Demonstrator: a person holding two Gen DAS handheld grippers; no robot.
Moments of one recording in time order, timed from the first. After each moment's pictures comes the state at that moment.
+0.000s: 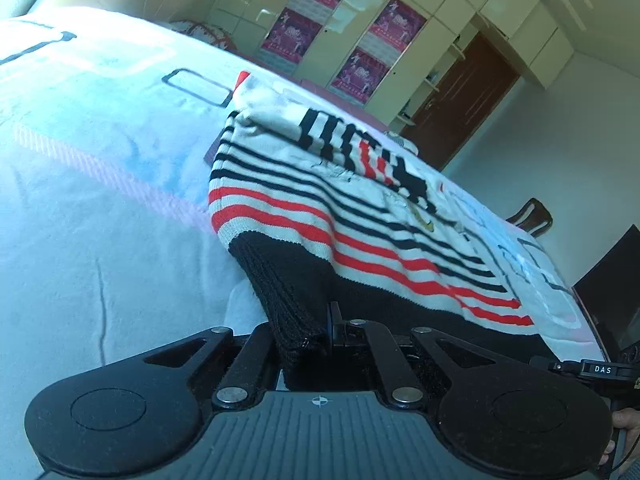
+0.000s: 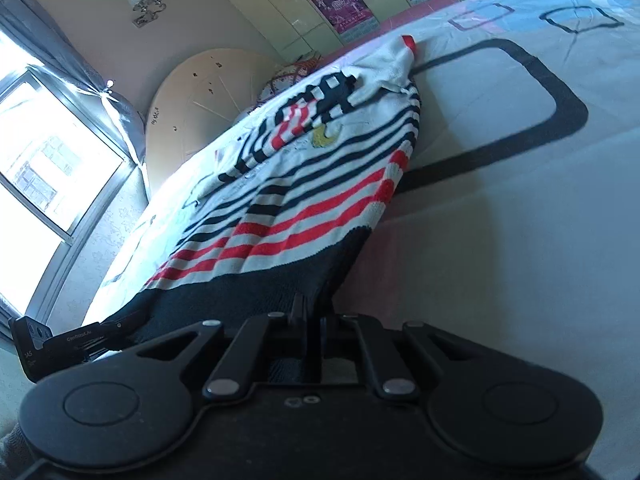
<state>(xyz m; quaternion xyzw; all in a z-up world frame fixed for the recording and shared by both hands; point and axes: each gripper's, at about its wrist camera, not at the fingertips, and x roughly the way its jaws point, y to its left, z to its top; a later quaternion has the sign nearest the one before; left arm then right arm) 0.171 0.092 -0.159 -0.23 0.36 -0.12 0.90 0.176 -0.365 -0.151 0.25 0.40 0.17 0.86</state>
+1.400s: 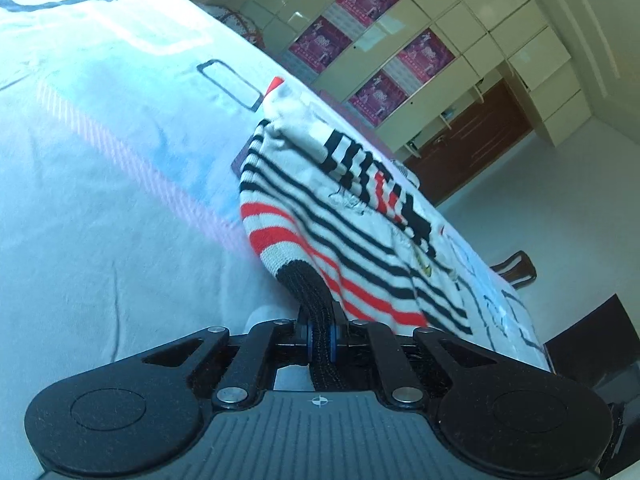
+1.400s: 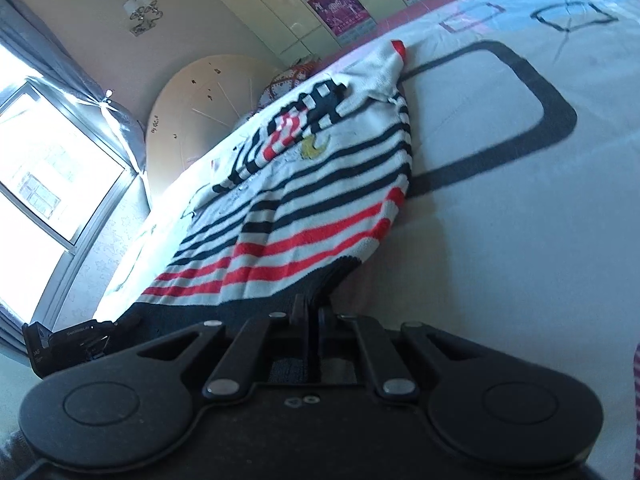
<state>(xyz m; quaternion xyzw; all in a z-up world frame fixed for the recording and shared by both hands) 0.189 0.121 -0.156 -0.32 0.33 -0.12 0.88 0.186 -0.381 -0.138 0.26 0.38 0.18 0.87</state>
